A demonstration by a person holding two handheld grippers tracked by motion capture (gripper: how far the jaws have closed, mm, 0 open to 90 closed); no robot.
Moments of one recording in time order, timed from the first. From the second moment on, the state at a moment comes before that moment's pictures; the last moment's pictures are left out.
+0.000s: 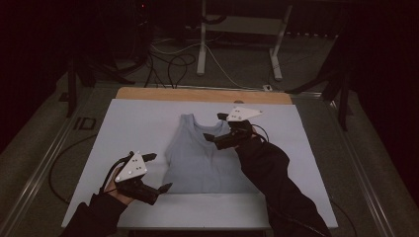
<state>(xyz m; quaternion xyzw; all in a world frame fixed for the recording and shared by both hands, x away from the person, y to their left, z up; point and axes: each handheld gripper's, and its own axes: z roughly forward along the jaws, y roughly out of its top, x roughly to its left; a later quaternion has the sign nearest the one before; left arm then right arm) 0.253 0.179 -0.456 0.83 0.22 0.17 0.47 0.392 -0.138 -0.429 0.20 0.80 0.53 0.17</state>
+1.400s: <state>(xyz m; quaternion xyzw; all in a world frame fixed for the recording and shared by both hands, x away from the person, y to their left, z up) 0.273 0.168 -0.520 0.88 0.30 0.12 0.36 0.475 -0.056 -0.463 0.22 0.83 0.50 0.11</state>
